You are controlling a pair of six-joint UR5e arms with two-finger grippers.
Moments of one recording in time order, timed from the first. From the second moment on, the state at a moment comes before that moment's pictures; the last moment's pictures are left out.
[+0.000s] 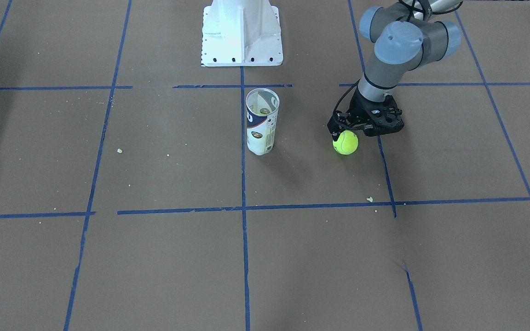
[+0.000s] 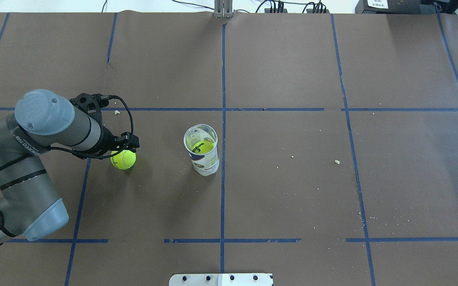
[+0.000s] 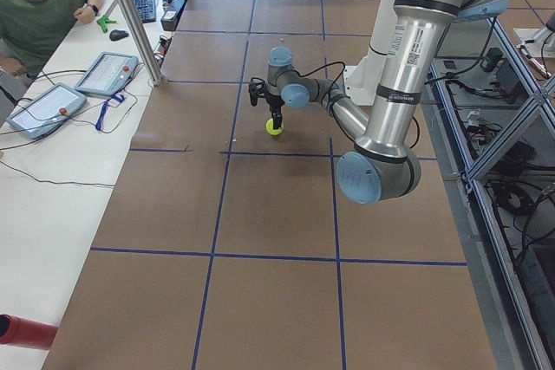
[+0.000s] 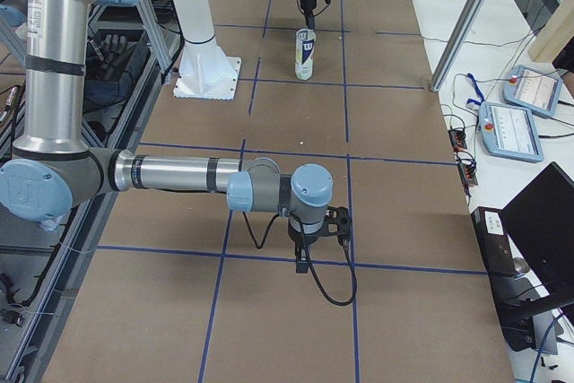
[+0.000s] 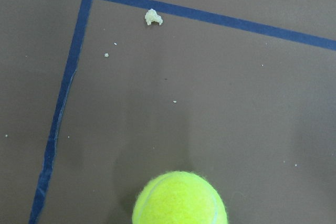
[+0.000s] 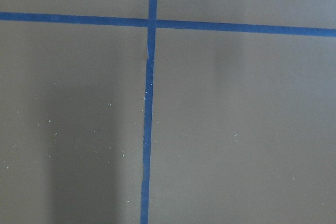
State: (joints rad) left arm -0.63 -1.86 -1.84 -1.80 -1.93 -1.33; right arm 1.54 -1.71 1.70 -1.58 2.29 -0.01
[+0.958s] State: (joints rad) left arm -0.59 -1.89 -1.77 -1.80 -1.91 -1.33; right arm 1.54 -1.71 1.70 -1.58 2.29 -0.01
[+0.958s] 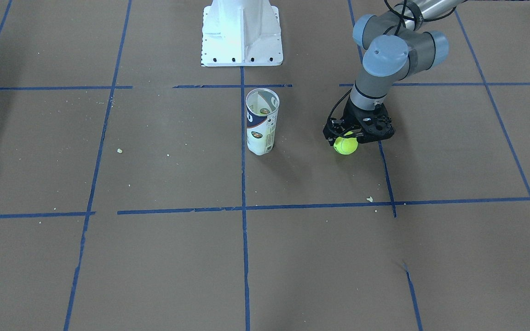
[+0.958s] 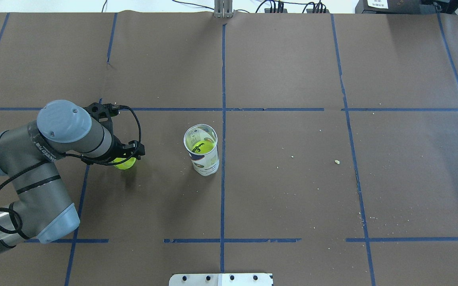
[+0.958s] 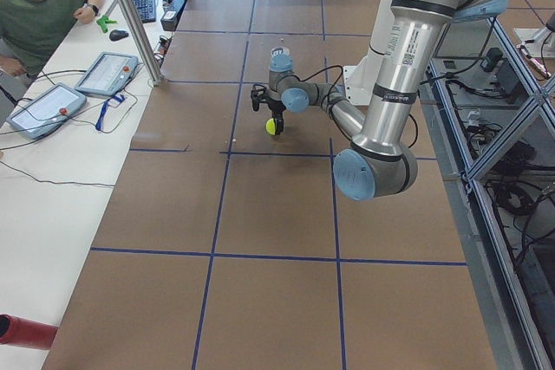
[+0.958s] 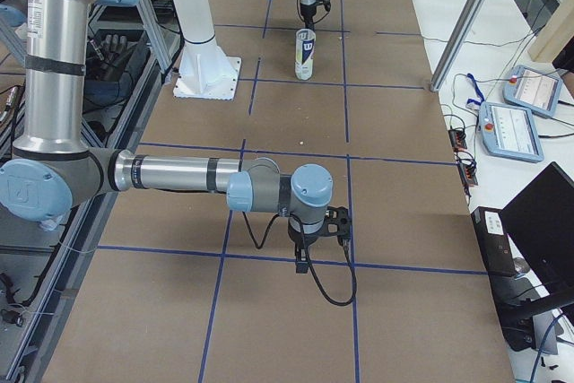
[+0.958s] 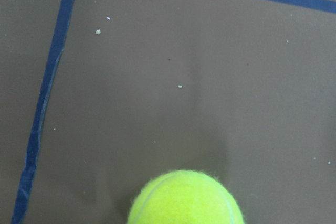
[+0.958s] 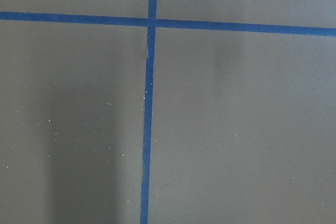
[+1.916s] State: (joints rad) left arm -0.59 -1.88 -1.83 -1.79 -1.90 -1.33; right arm 1.54 -1.71 1.70 -1.58 2.29 -0.01
